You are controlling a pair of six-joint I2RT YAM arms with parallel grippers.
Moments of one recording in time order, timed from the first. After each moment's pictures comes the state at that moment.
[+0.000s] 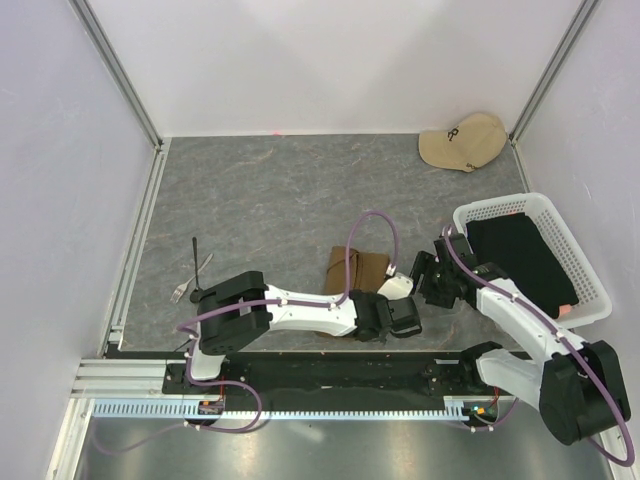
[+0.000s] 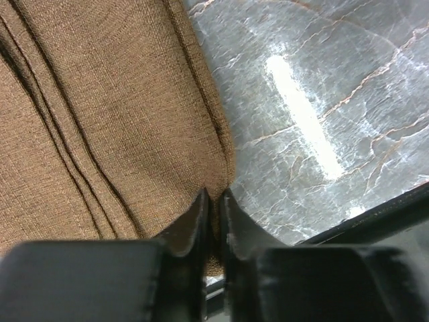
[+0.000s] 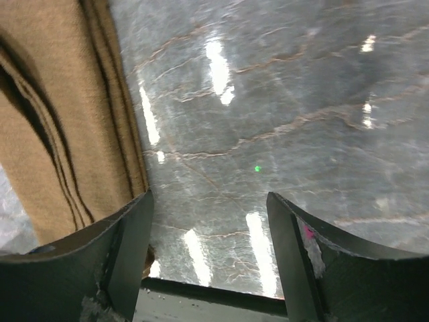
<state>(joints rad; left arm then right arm) -1.38 1.96 1.31 -0.53 -0.42 -0.73 0.32 1.06 0.55 -0.55 -0.09 0.68</state>
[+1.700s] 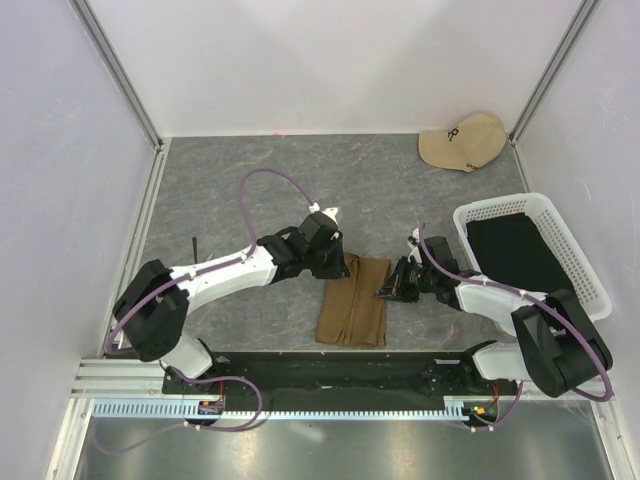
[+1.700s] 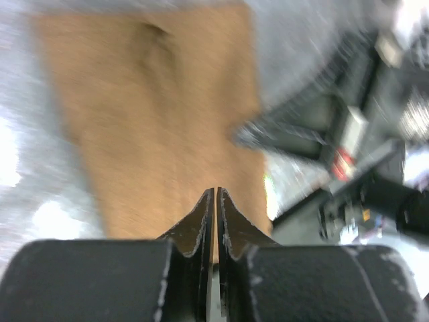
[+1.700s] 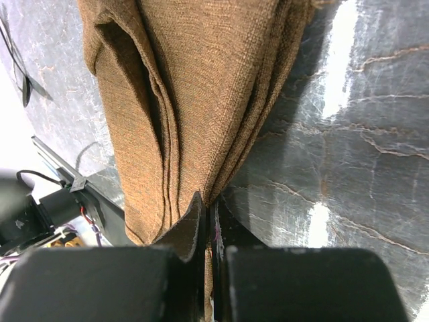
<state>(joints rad) -0.91 1.52 1.01 -0.29 0.06 -0.75 0.39 1.31 0.42 0.03 -0.48 0.80</state>
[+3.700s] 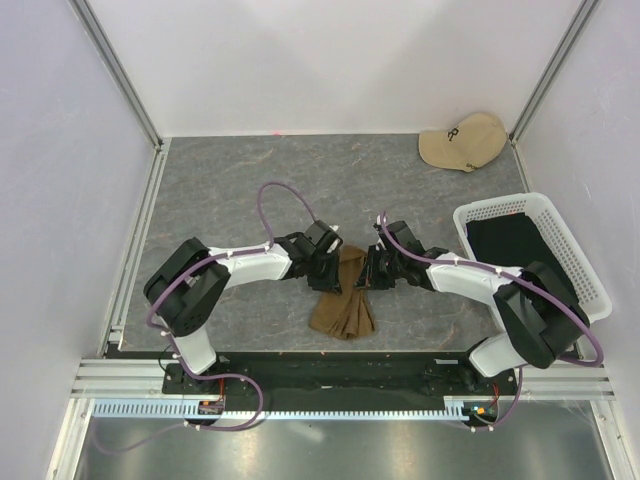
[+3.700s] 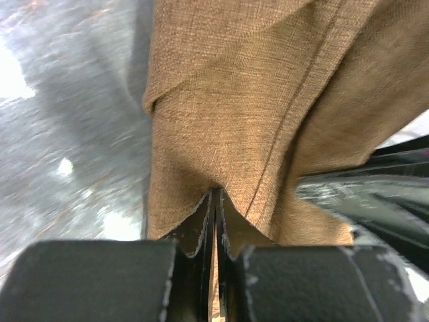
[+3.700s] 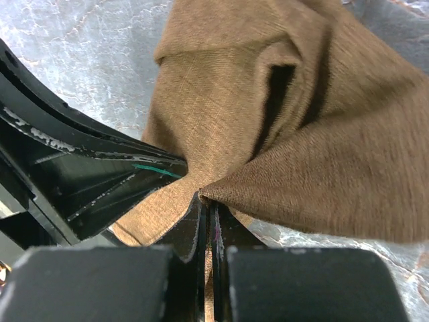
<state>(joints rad) -0.81 1.75 0.97 -0.26 0.18 -0.69 0.61 1.49 0.70 -0.11 -0.28 0.74</state>
